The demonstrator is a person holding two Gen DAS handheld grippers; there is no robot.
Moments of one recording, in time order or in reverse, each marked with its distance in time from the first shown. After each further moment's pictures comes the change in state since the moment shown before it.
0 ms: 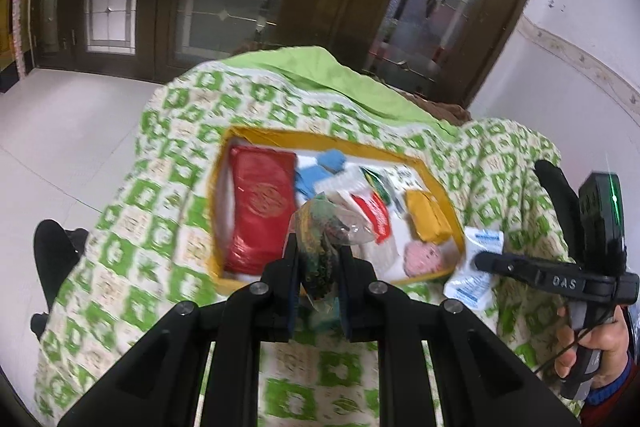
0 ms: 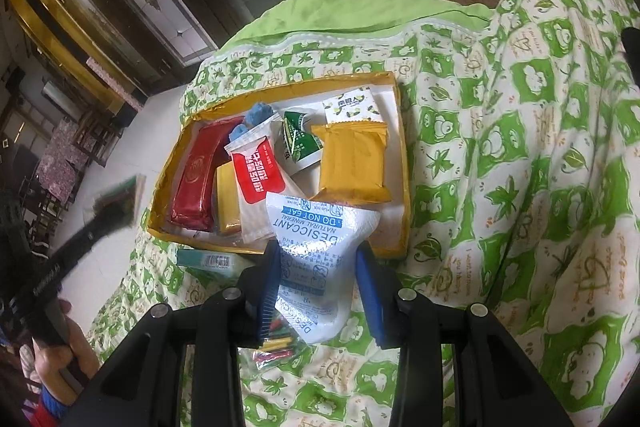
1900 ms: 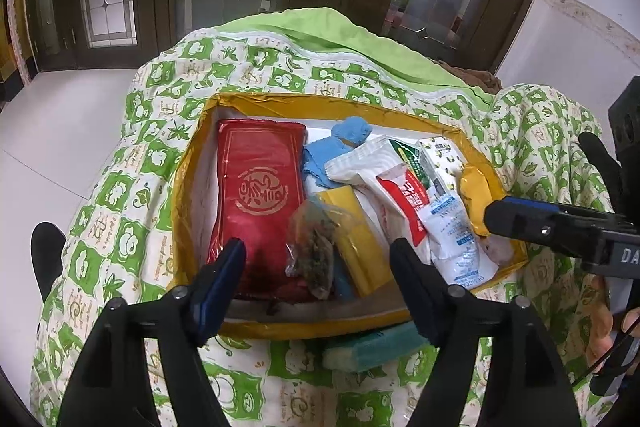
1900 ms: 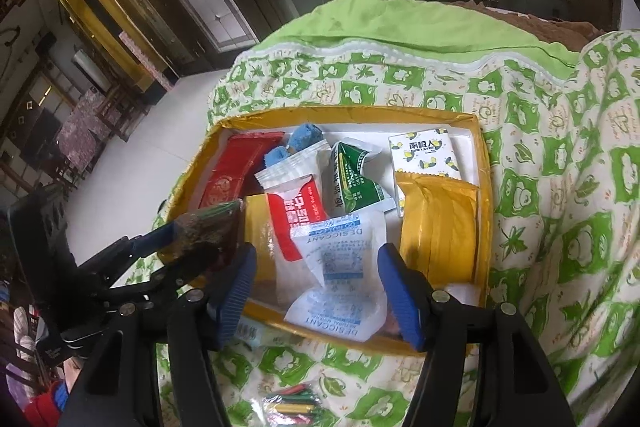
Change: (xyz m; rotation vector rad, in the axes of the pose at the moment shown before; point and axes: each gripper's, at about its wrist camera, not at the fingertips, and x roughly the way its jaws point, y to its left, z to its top) left arm 0.075 -0.011 -0.007 0.046 0.086 0.077; right arm 0.044 0.034 0.038 -0.128 -0.015 0.083
